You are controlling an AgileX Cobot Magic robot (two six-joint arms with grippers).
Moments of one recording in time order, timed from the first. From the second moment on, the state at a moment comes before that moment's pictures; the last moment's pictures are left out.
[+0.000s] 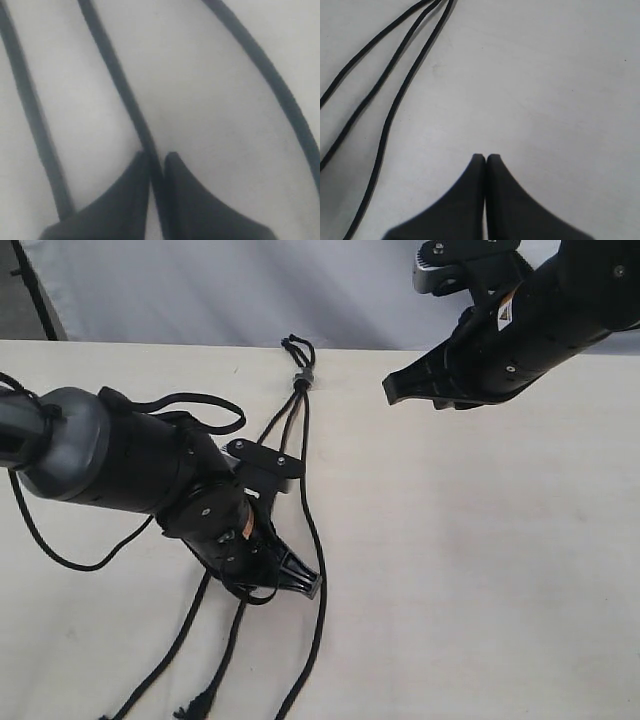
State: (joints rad) left arm -0.66 1.90 -0.98 0.24 0.44 -0.50; right arm 0.33 1.55 -1.14 -0.13 0.63 0.14
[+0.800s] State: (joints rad) left arm -0.28 1.75 -1.04 0.51 0.65 -0.57; right arm 0.33 1.55 -1.14 -0.13 0.64 0.14
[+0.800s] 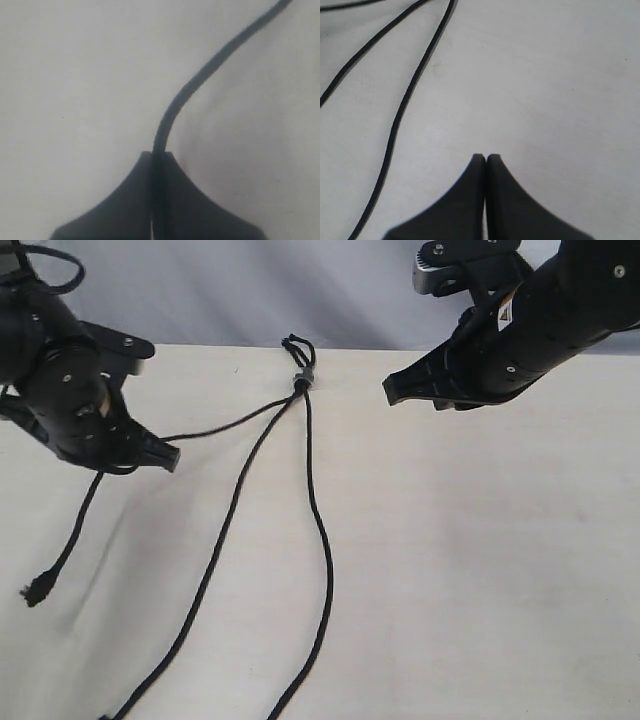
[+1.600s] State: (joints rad) left arm -0.21 1.84 -0.90 0.51 0.40 -0.60; right arm 0.33 1.55 -1.14 -0.13 0.61 0.14
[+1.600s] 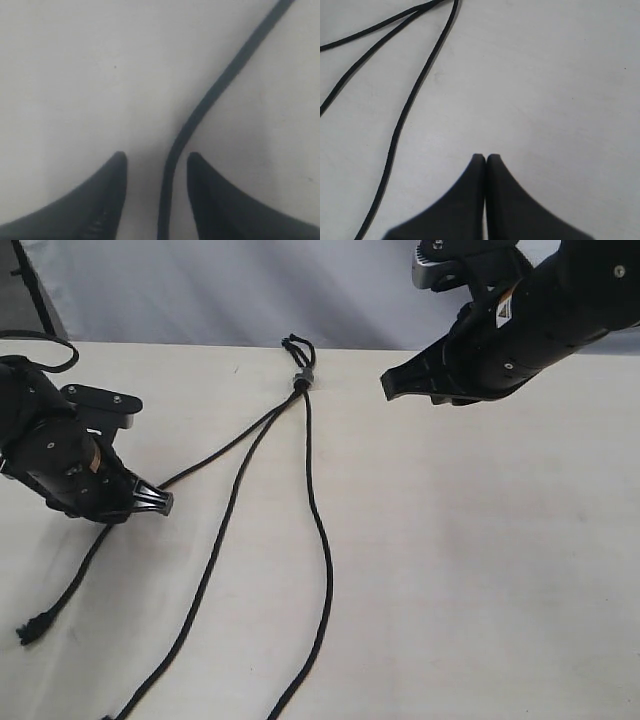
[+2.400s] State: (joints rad) left arm 0.03 1.53 -1.04 0.50 0.54 -0.50; right arm 0.80 2.09 -1.56 0.00 0.78 0.16
